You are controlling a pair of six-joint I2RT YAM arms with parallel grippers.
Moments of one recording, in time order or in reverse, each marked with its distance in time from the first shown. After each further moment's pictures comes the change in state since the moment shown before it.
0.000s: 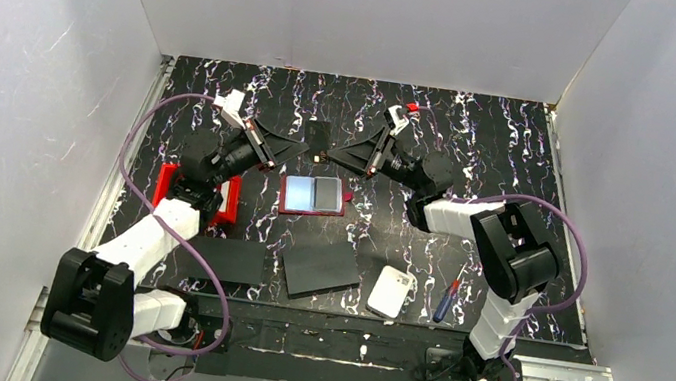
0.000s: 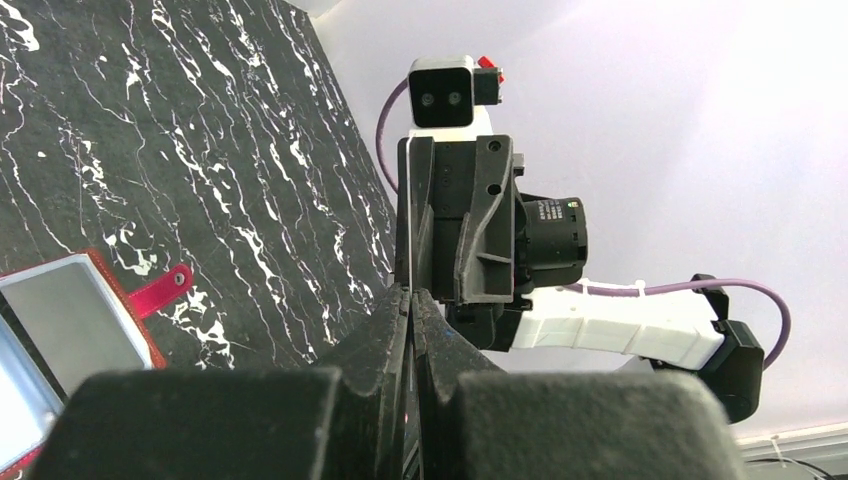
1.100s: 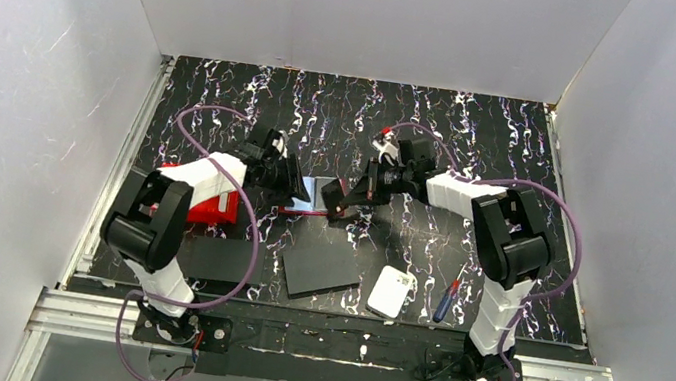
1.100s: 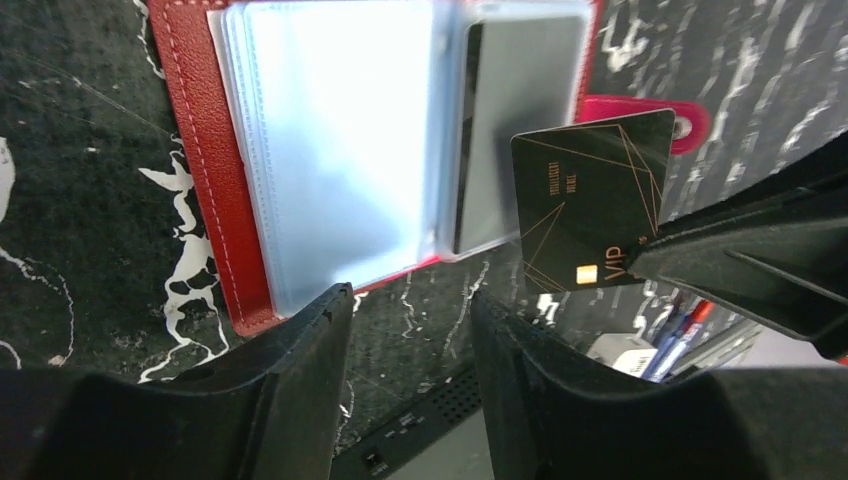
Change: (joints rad) left arm -0.098 0.491 0.338 -0.901 -0.275 0.398; right arm -0.073 0.099 0.241 -1.322 -0.007 -0.904
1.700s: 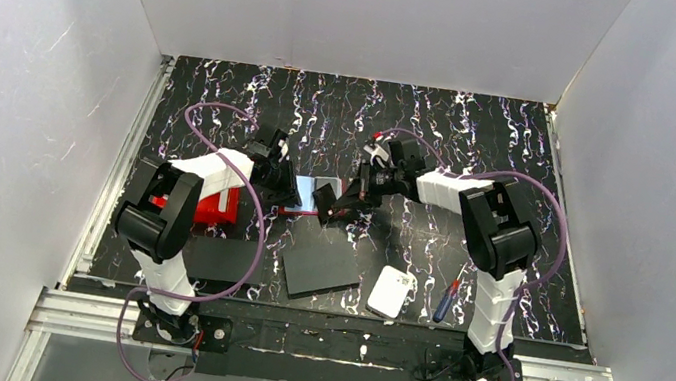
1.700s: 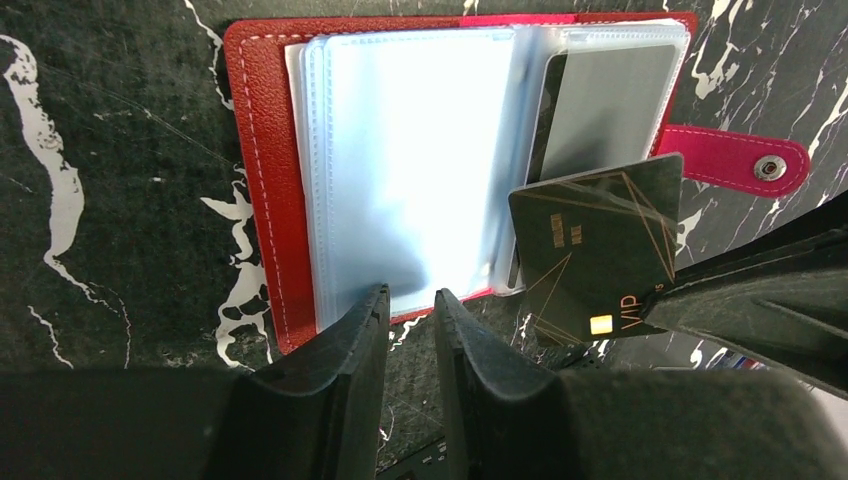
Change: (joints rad) left arm -0.015 0.085 0.053 -0.061 -0.102 0.047; right arm 0.024 0.094 0.052 -0.021 -0.049 0.071
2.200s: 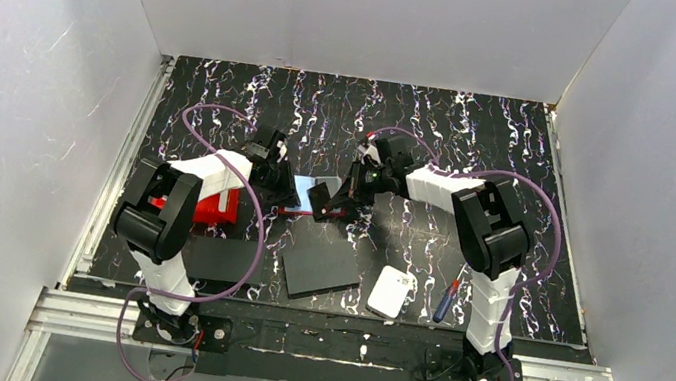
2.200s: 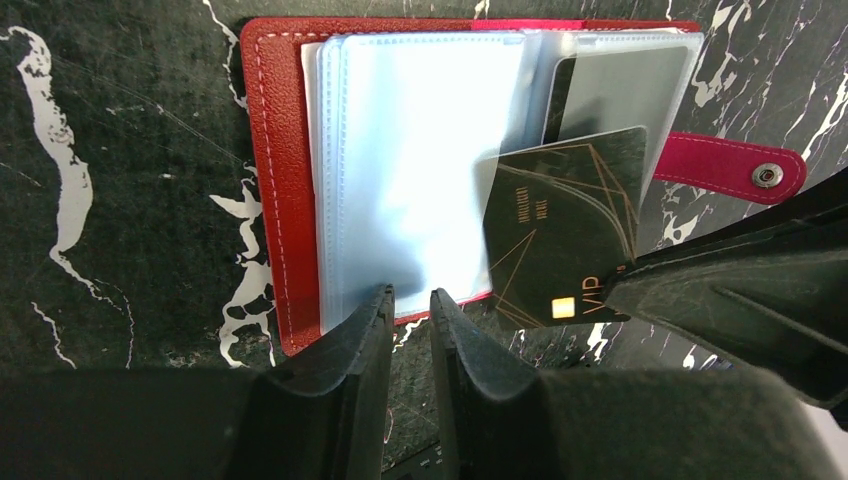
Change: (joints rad) left arm 0.000 -0.007 -0.018 0.021 -0.002 -0.022; right arm 0.054 0.025 0.080 -0.092 0.149 0.063
